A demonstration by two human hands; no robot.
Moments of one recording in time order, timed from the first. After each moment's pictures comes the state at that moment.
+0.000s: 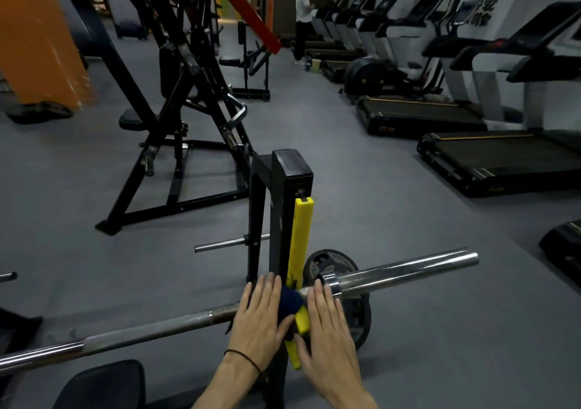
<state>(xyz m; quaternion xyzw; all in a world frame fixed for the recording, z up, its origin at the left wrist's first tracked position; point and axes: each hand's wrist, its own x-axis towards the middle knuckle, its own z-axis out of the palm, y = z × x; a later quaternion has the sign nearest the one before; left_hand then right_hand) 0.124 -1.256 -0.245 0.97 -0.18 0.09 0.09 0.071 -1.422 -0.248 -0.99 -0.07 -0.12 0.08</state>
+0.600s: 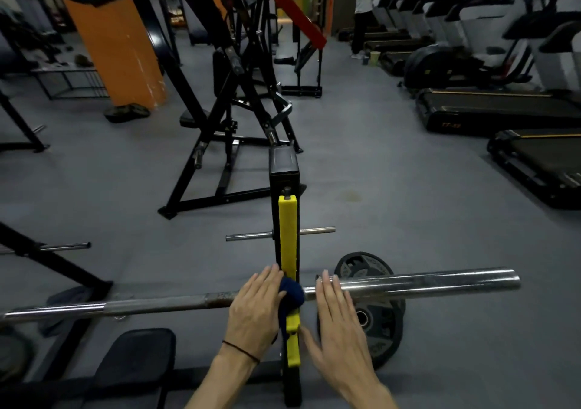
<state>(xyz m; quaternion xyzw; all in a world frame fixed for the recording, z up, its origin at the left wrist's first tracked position) 0.112 -1.293 -0.218 0.91 -0.15 0.35 0.14 0.096 -1.484 -0.236 -0.96 -0.18 -0.12 0.19</state>
